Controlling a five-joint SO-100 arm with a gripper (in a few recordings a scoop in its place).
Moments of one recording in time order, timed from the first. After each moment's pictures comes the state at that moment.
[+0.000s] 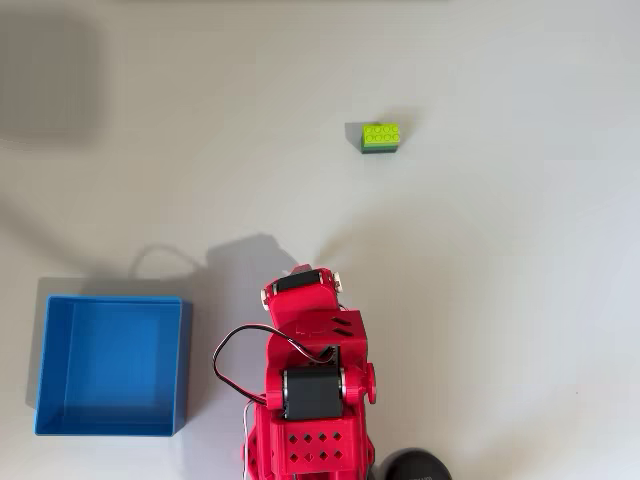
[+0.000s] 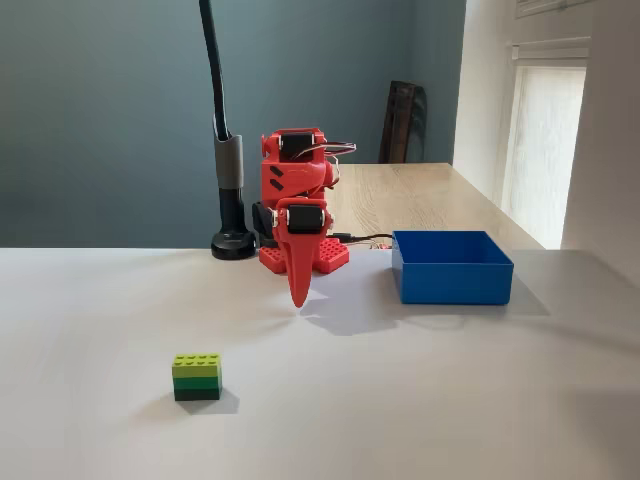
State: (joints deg) arm 0.6 185.7 175.8 61.9 -10.1
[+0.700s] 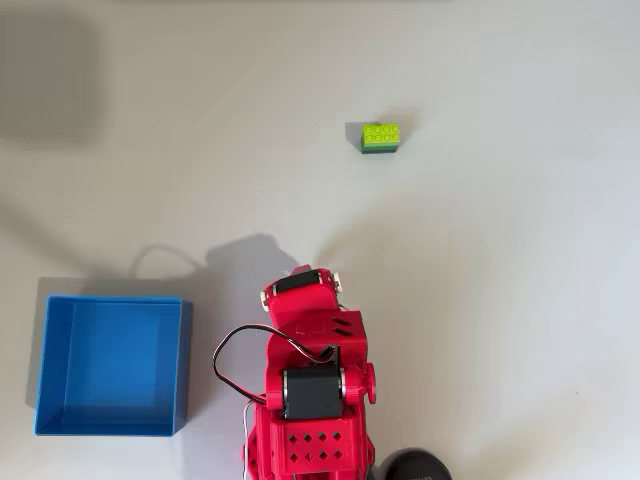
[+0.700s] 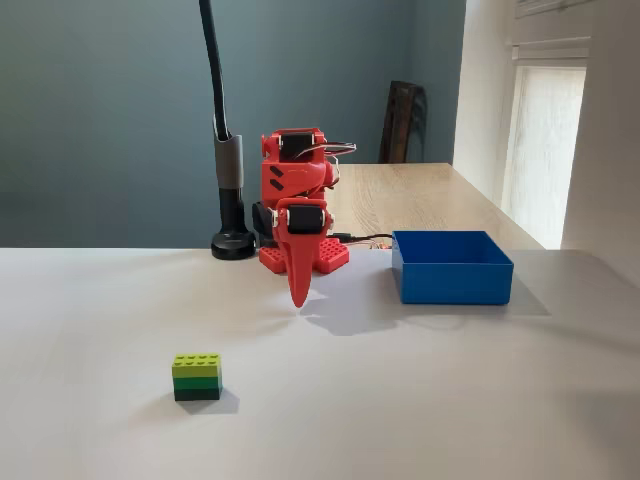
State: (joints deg) arm 0.3 185.7 175.8 62.1 -11.8
